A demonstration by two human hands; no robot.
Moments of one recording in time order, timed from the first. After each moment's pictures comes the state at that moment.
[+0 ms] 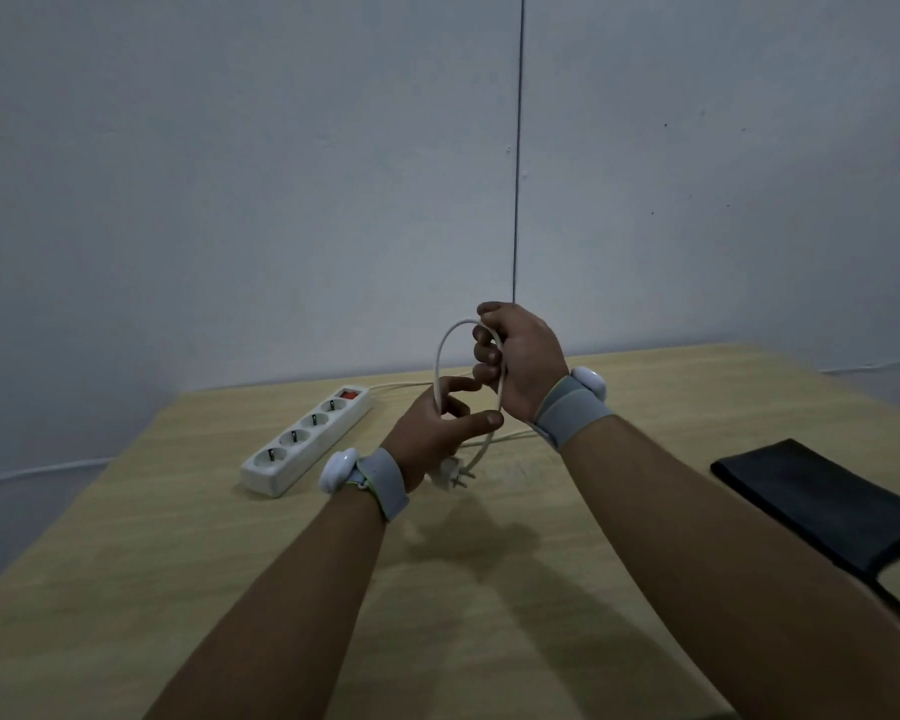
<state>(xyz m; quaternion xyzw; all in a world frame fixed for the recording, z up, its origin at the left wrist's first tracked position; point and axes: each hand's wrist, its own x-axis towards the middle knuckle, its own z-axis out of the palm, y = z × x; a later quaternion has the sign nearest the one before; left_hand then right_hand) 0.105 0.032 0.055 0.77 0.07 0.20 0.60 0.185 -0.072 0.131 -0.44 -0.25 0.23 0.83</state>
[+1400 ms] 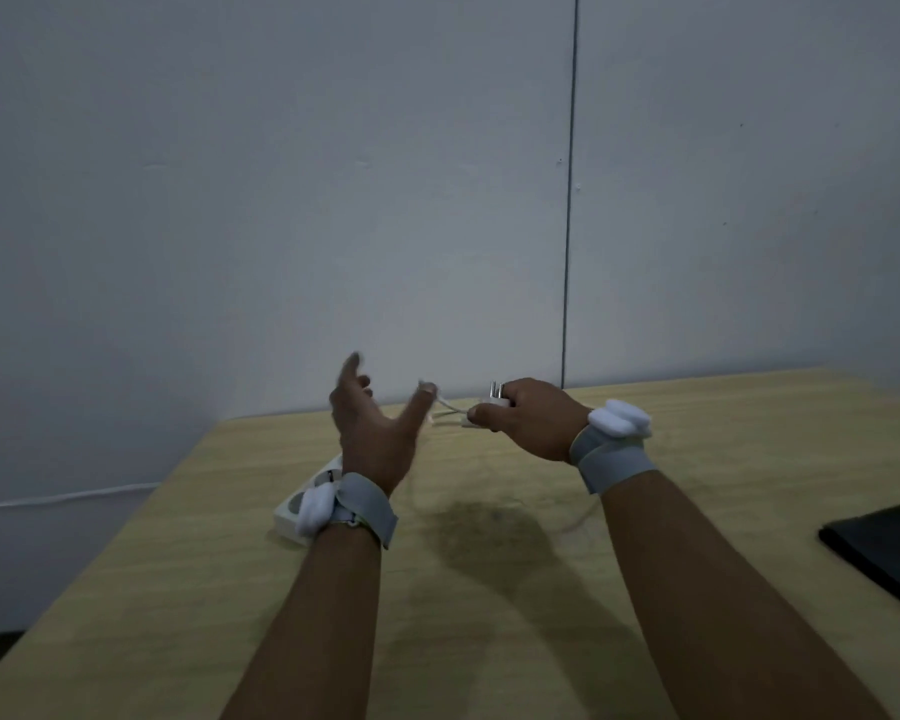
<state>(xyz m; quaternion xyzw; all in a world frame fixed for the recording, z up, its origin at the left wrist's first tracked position) 0.087 0.100 0.081 0.71 0.25 0.49 0.44 0.229 -0.030 0.105 -0.81 -0.47 0.03 0.33</state>
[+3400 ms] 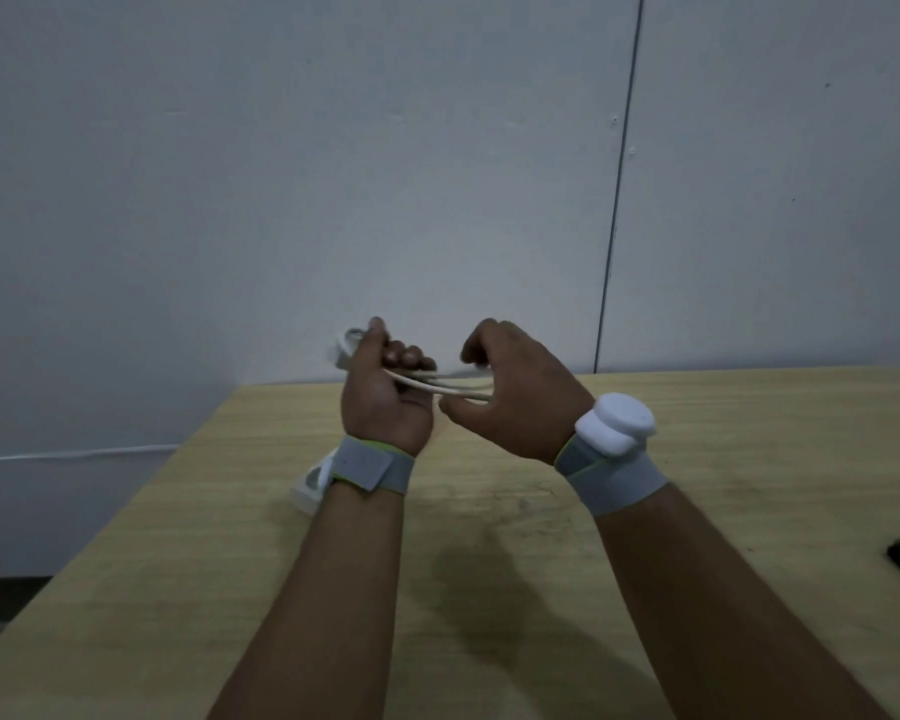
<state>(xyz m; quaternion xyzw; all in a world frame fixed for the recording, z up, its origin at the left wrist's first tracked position) 0.096 0.117 0.109 0.25 0.04 0.44 0.86 0.169 -0.010 0.123 -0.75 -0.55 -0.13 0.34</state>
